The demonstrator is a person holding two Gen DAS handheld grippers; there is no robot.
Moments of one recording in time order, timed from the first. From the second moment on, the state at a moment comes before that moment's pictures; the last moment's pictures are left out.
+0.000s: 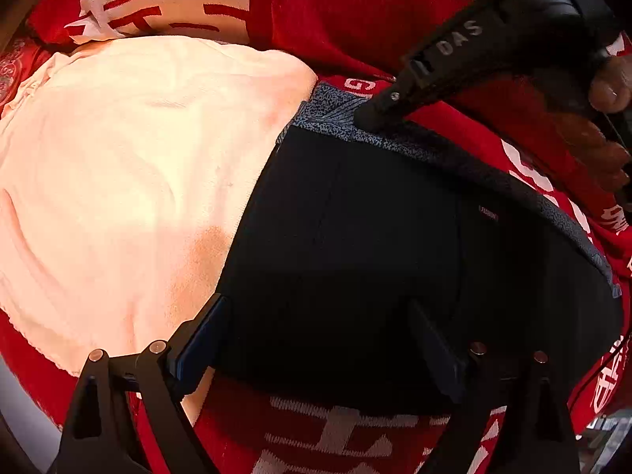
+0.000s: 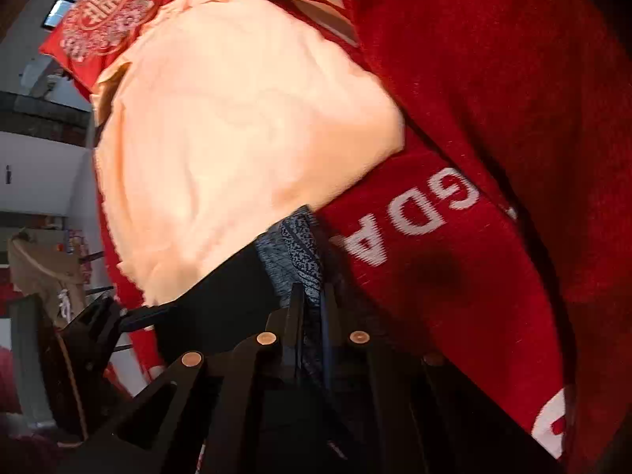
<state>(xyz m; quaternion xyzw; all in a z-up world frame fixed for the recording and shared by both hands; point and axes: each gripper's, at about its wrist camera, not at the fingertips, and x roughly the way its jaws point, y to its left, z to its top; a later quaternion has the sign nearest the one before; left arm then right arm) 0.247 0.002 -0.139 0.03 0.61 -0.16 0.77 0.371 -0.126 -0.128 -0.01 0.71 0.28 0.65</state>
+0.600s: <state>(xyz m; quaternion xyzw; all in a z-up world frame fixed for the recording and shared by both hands) 0.257 -0.010 -0.118 0.03 0.61 -0.17 0.77 0.374 -0.125 -0.131 0.07 0.68 0.22 0.69</state>
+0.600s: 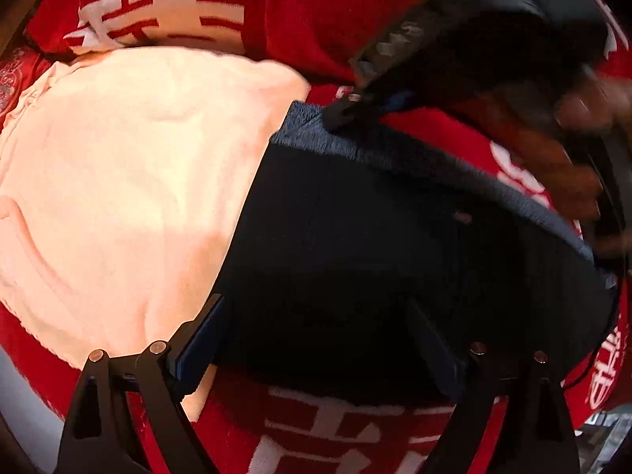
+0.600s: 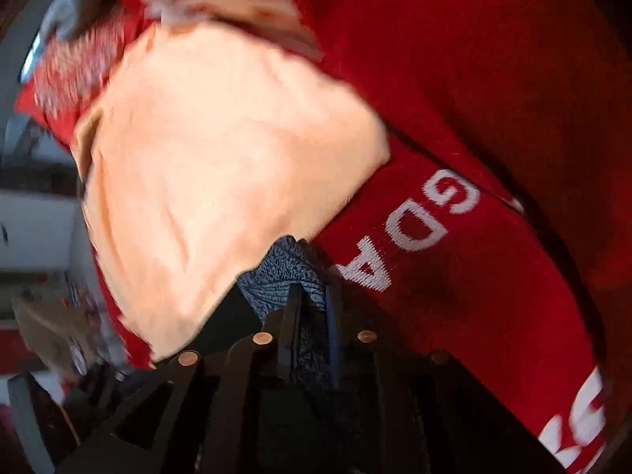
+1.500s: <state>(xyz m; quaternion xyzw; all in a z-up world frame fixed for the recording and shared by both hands) 0.245 -0.142 -0.102 0.17 0.58 -0.21 0.77 0.069 -0.471 -0.073 0.42 0.55 -0.11 0.71</state>
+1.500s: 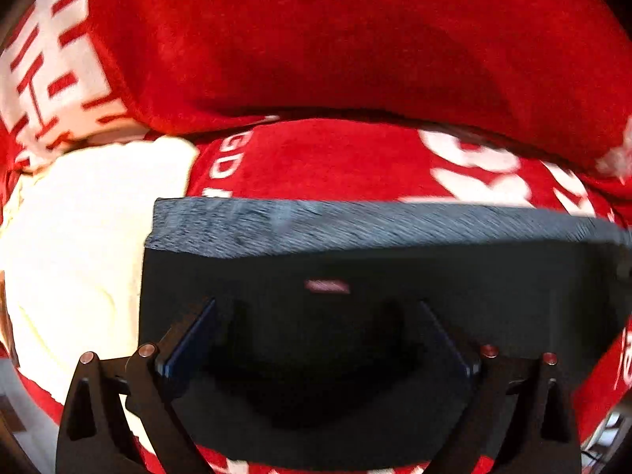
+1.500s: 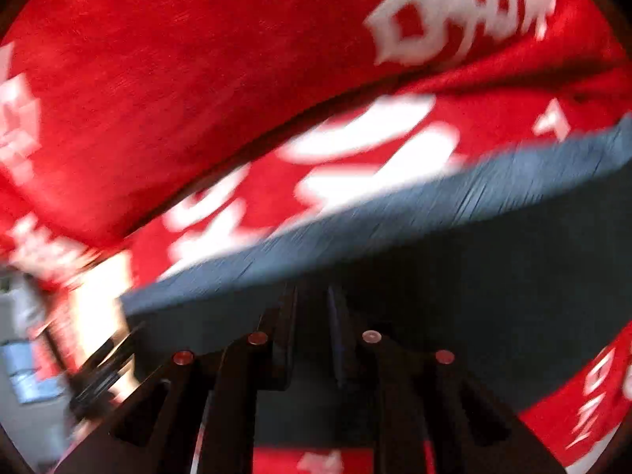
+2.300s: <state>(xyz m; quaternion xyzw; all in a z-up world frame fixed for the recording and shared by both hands) 0.232 -0.155 -0.130 0.20 0.61 -0.20 0.74 -0.013 -0.379 -0.134 0.63 0.49 -0.03 0.60</state>
